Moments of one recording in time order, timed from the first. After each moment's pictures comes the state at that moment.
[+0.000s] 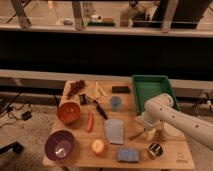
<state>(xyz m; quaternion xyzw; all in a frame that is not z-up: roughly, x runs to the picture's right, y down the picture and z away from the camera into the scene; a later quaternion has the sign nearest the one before) 0.225 0.229 0.829 -0.31 -0.11 -0.18 0.93</state>
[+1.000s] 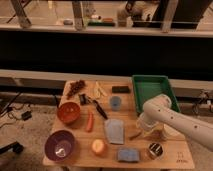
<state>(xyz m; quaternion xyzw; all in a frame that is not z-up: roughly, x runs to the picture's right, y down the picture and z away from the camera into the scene) 0.219 0.236 0.827 -0.31 -0.11 -0.19 0.92</state>
